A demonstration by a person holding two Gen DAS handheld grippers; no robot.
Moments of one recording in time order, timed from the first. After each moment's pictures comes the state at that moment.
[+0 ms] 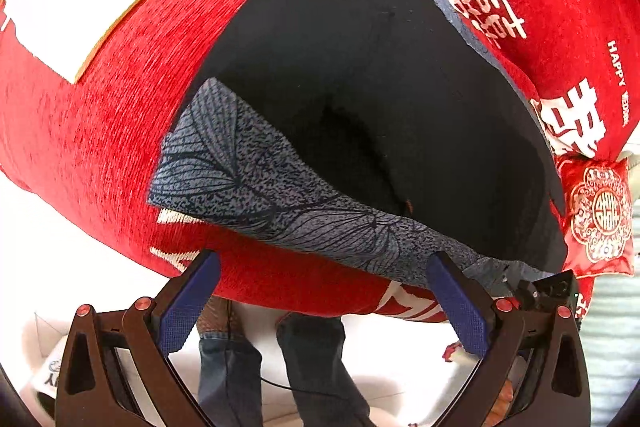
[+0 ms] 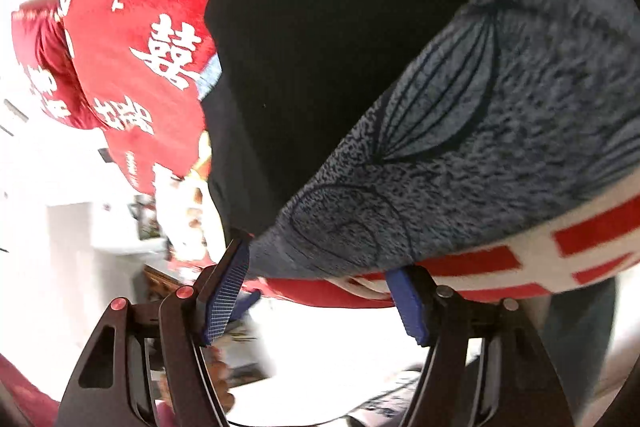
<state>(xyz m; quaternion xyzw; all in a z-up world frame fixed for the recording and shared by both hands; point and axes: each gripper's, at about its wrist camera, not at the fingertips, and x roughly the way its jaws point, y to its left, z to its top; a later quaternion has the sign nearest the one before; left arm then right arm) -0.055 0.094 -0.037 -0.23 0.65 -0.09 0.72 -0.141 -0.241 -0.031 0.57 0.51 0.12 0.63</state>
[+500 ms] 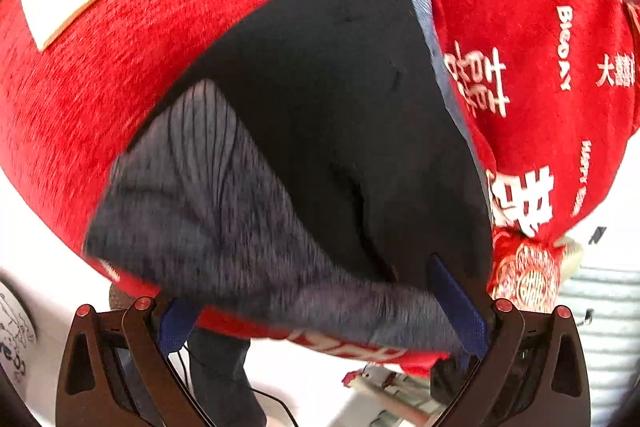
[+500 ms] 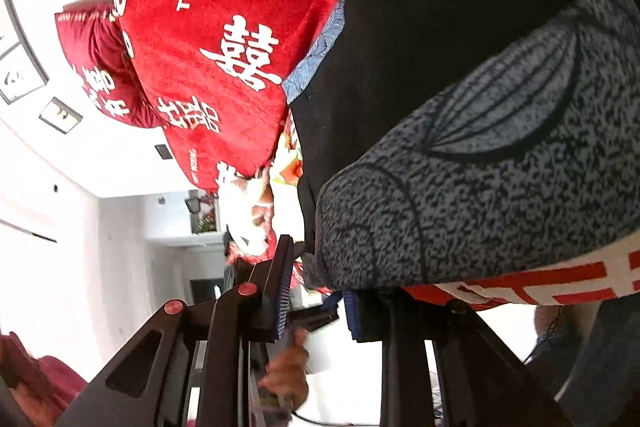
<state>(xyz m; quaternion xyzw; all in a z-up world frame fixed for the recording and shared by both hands) -0.029 0.112 -0.042 -0.41 0.61 -0.08 0.68 -0.103 -0.231 0.034 0.59 0.47 0.20 0.63</state>
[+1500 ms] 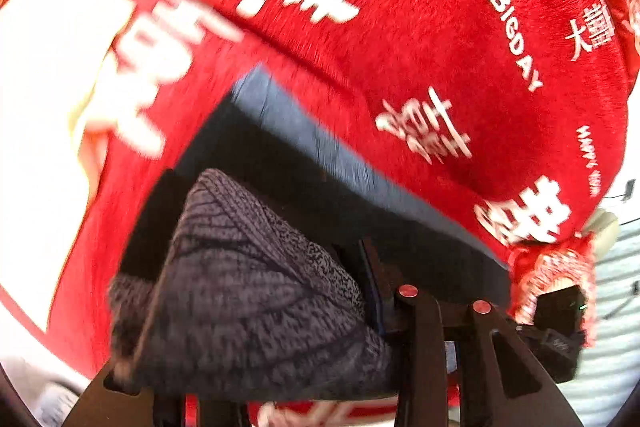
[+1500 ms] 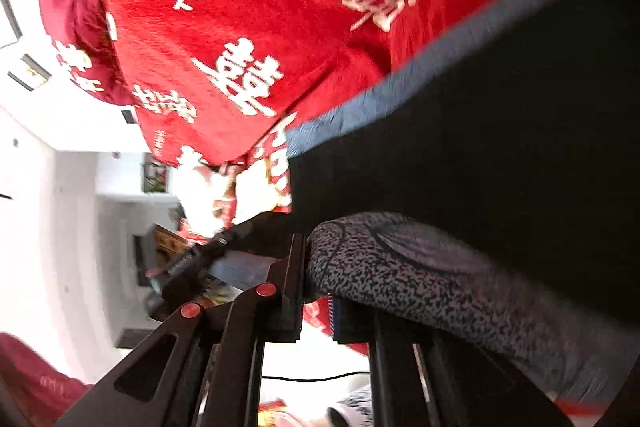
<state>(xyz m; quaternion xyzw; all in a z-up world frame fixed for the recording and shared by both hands) 0.152 0.047 0.064 -0.25 0.56 -0.09 0.78 0.098 -0.288 0.087 0.46 0.55 0.21 0.66</state>
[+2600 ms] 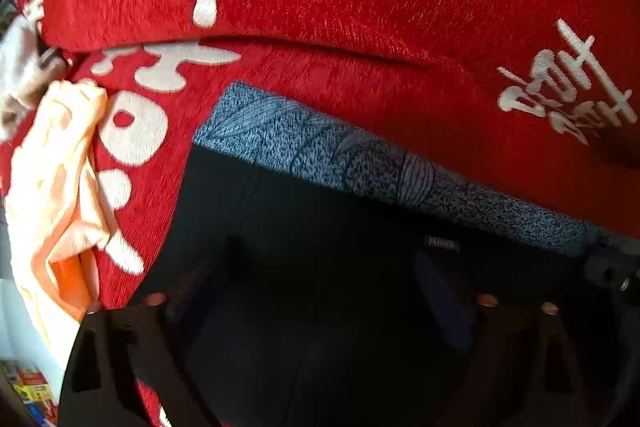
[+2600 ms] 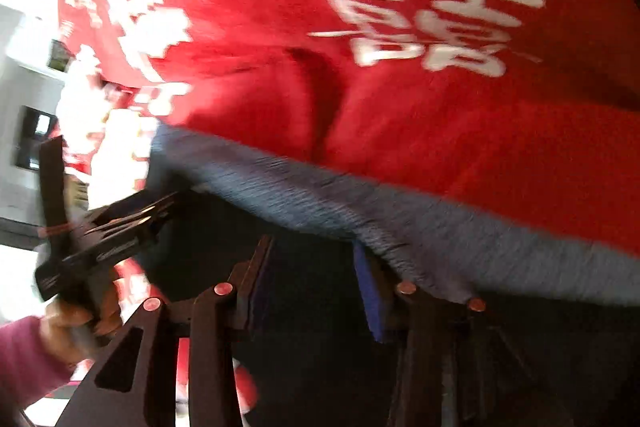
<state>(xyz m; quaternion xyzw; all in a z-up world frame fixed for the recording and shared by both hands) 0.235 -0.022 -0.035 0.00 0.59 0.07 0.80 0.248 -0.256 -0.008 0.16 0.65 0.20 0.71</state>
